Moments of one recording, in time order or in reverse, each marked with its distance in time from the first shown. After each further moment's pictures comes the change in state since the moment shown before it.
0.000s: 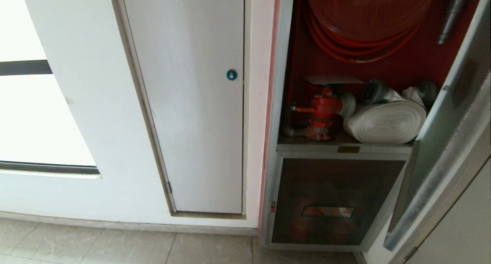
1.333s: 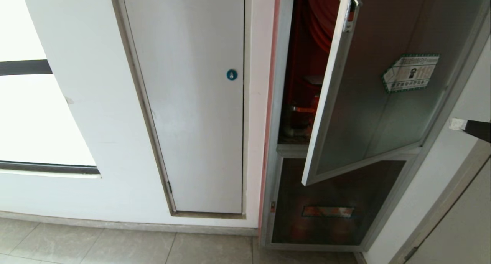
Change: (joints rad) left arm 0.000 0.000 0.000 0.000 0.000 0.000; right arm 0.798 0.132 -0.069 0.114 0.104 0.003
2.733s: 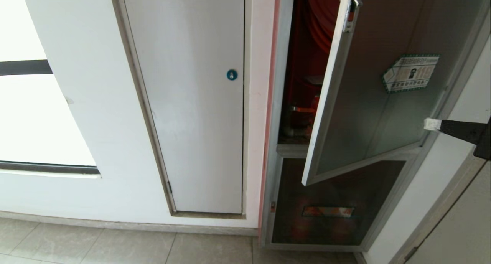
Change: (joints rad) left arm 0.000 0.000 0.000 0.000 0.000 0.000; right arm 0.033 0.056 -0.026 0.003 0.089 -0.022
